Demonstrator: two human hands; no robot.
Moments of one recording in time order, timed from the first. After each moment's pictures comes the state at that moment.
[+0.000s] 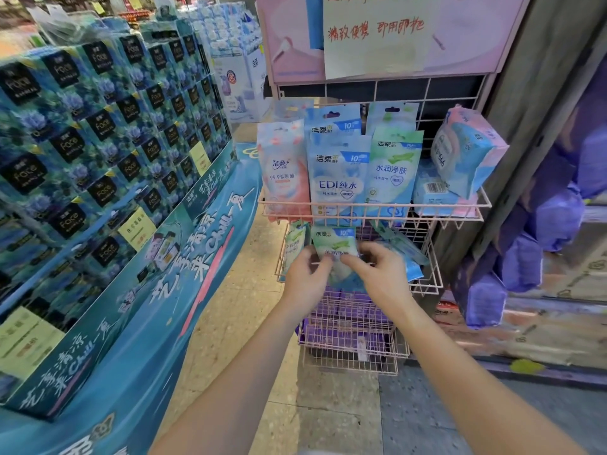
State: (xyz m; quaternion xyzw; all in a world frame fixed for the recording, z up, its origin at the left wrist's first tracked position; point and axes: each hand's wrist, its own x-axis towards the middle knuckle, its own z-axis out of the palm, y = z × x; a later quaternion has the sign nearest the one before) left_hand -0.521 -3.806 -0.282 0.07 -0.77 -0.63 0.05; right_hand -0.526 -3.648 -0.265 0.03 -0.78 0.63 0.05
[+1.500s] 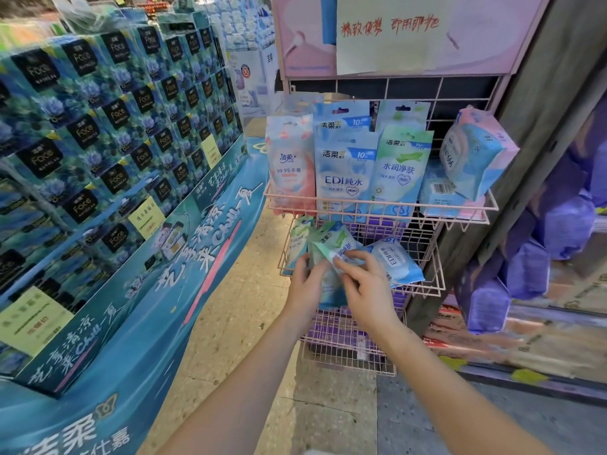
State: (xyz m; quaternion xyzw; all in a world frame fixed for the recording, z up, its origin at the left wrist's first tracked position) left_hand -0.498 -3.797 -0.295 0.16 -0.61 -0.78 0.01; right_hand -0.500 -3.662 -0.295 0.16 -0.88 0.43 0.14
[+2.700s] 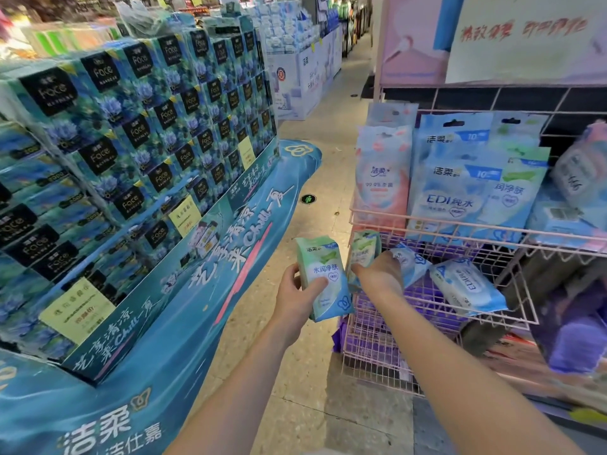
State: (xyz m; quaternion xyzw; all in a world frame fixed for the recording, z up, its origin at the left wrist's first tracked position) left_hand -0.493 -3.949 -0.299 0.21 -0.65 -0.73 0.04; right_hand -0.599 -3.796 -0.296 -0.15 -0.92 0.36 -0.09
